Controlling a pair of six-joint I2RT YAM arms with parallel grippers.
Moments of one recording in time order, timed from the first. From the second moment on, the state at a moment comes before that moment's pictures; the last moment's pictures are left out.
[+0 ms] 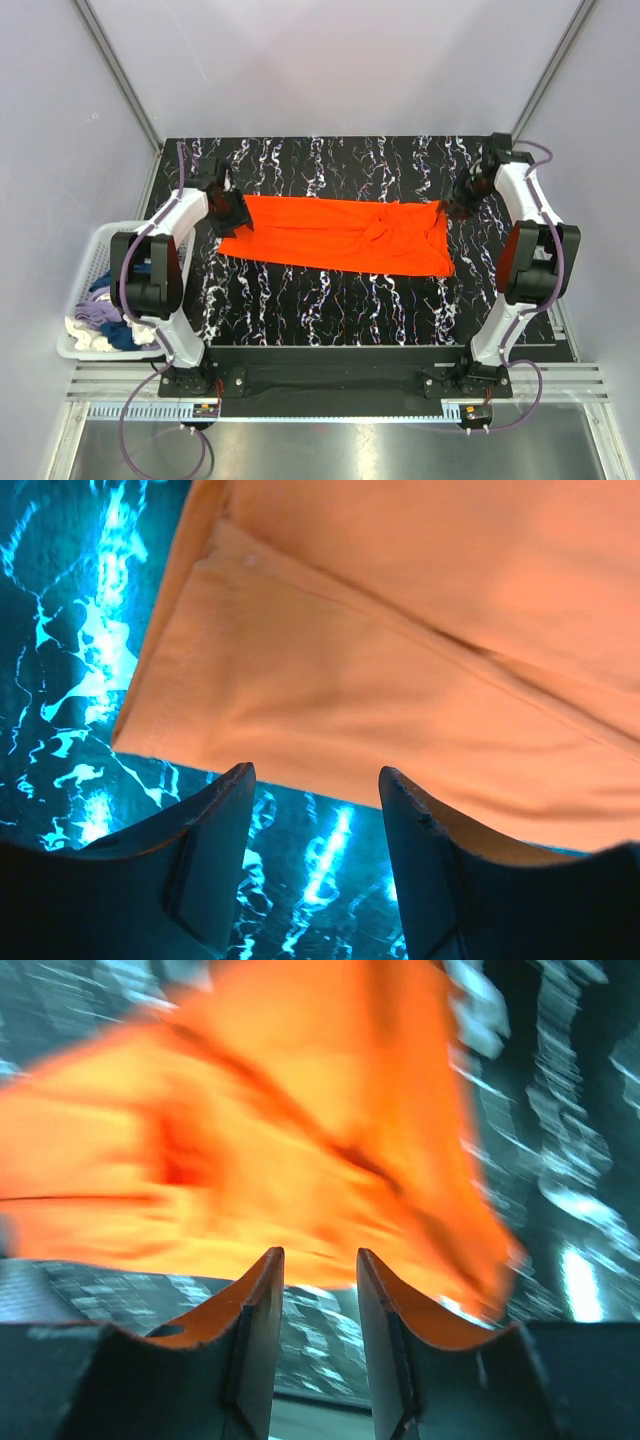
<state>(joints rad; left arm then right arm) -0.08 1.77 1.29 -0.70 0.11 -0.47 -0.12 1.87 1.57 -0.97 -0.27 0.39</state>
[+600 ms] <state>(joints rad) -0.08 1.50 1.15 -0.61 0.23 -0.51 0.16 2.15 1.77 -0.83 -0.47 0.63</state>
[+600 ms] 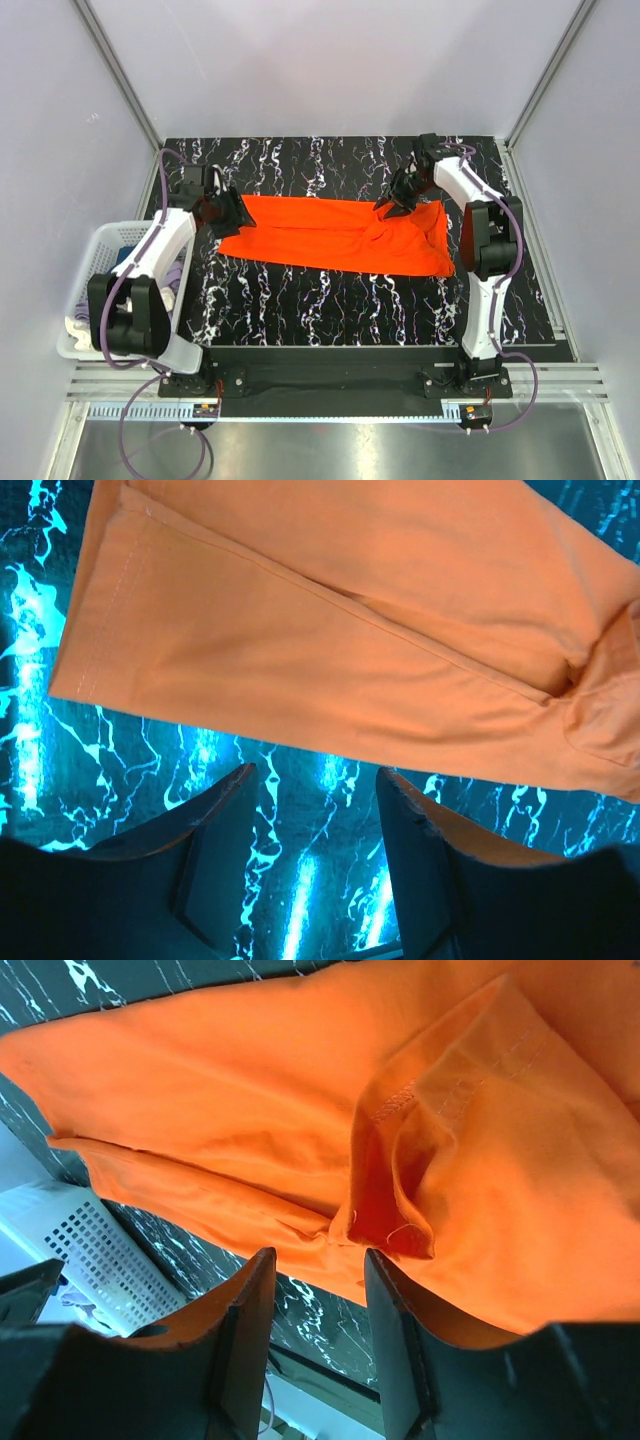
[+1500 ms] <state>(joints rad) -0.08 1.44 1.09 -0.61 0.24 -0.52 0.26 2.32 1.95 -0.84 -0.41 0.57</state>
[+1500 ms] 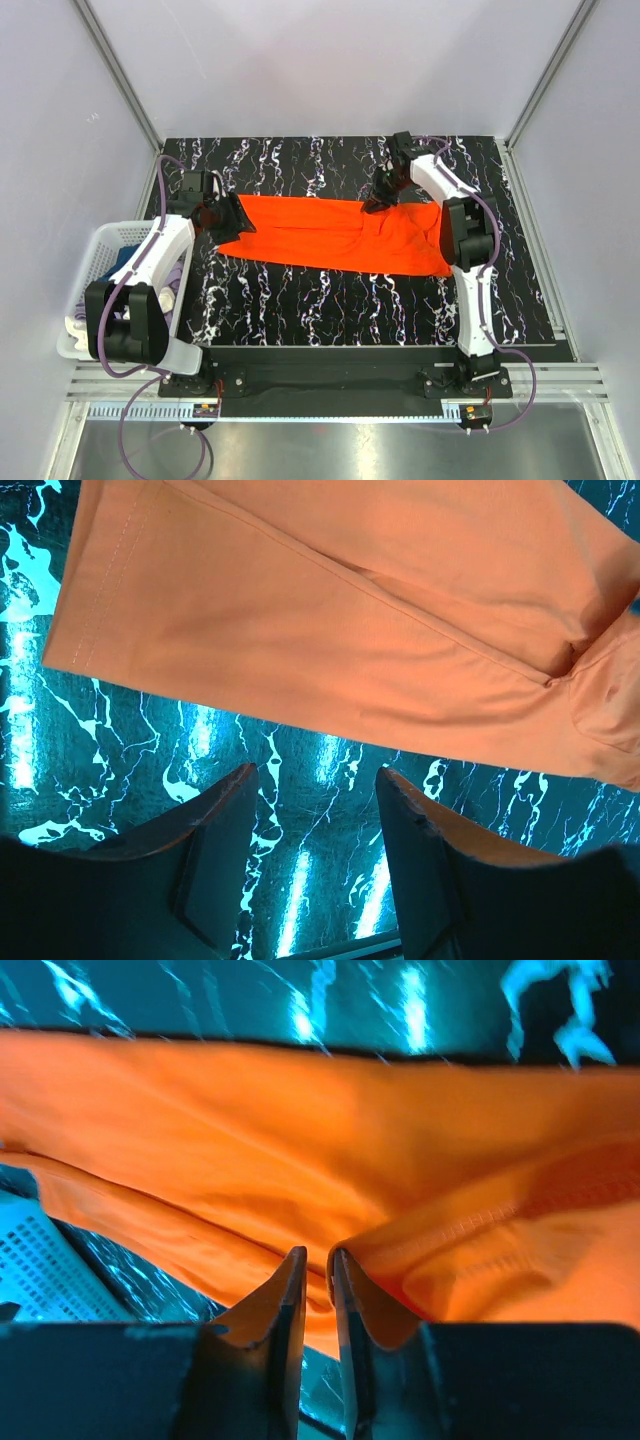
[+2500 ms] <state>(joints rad) -0.29 1.50 1.14 -0.55 0.21 -0.46 0.24 2.38 2.28 -1.15 -0.05 0.45</state>
